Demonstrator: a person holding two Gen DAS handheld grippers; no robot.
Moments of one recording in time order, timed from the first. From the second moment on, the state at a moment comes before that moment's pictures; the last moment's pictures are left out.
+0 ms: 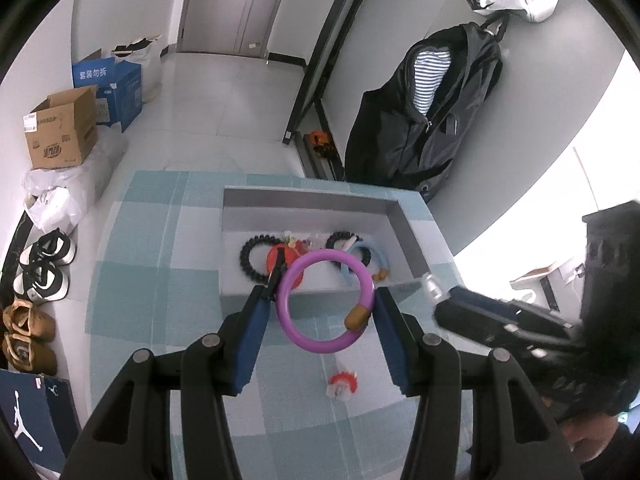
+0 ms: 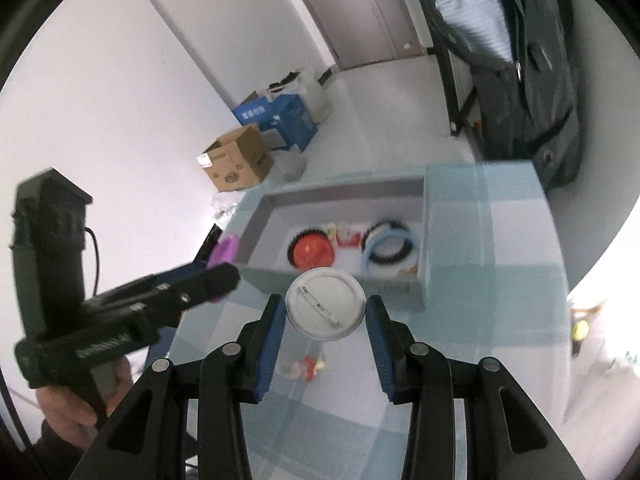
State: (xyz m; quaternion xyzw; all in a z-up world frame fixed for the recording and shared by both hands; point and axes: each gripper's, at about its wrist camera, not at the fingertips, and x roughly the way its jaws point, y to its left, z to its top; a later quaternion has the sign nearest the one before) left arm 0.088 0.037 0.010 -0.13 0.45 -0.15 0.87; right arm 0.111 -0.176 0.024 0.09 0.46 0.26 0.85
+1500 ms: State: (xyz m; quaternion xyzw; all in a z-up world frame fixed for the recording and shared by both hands) left arm 0.168 0.023 -0.019 -0.11 0.51 -0.18 0.83; right arm 0.223 -0.157 0.010 0.06 0.48 0.30 0.82
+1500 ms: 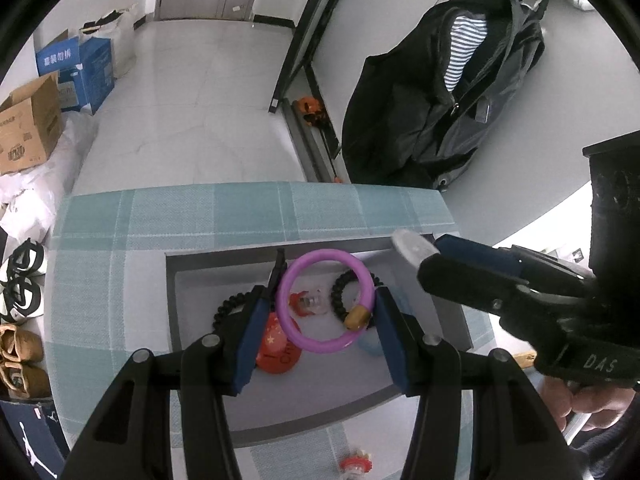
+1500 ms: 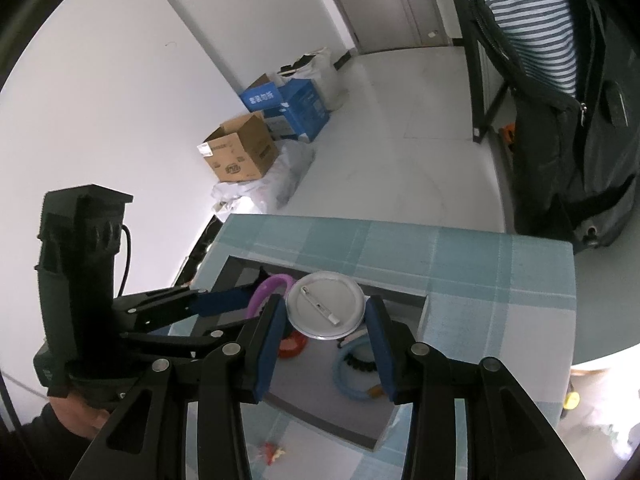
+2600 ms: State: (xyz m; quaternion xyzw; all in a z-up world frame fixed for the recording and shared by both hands) left arm 0.125 0.027 0.000 -0.06 0.46 -0.14 0.88; right arm 0.203 -0.183 0.027 0.07 0.45 0.26 0.85
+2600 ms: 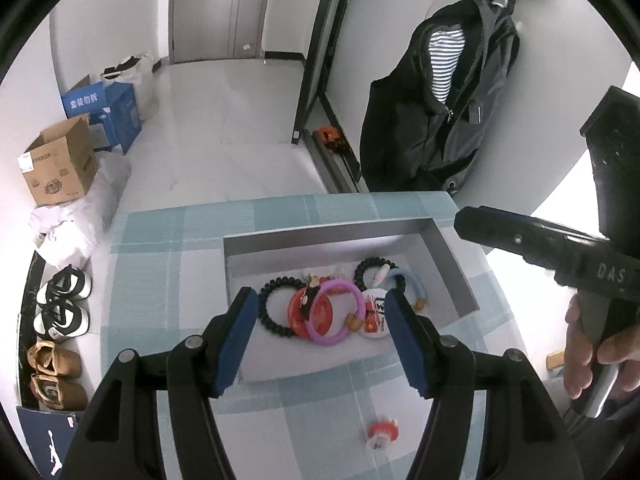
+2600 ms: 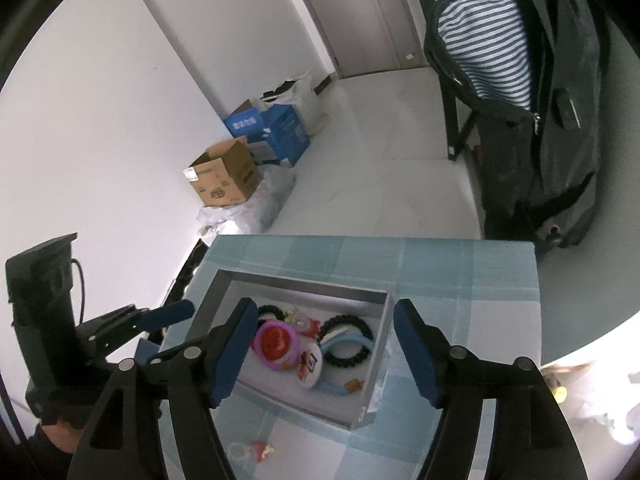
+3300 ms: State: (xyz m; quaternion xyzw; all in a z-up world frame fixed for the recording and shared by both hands) left arm 0.060 0.013 -0.028 -0.07 0.49 -0.13 0.86; right arm 0.129 -0.200 0.029 0.06 0.44 0.24 0.87
